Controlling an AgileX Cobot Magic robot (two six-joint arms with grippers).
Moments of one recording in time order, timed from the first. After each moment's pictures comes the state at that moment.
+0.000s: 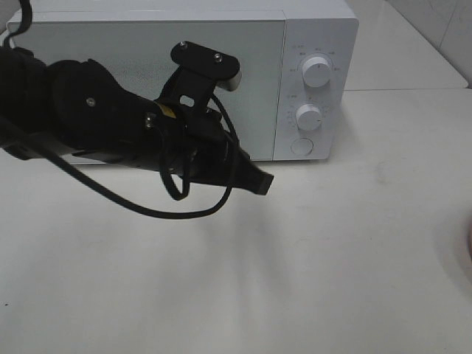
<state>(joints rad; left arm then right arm) -0.81 1.76 -0.99 -0.54 0.08 0.56 0.05 0.00 -0.51 -0.01 1.04 0.07</state>
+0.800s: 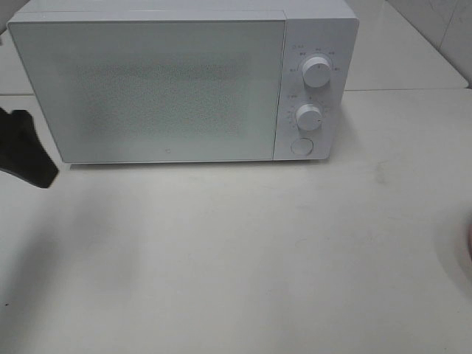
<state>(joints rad) -0.14 1.40 -0.99 -0.33 1.01 0.44 0.05 0.00 -0.51 -0.01 1.04 0.07</state>
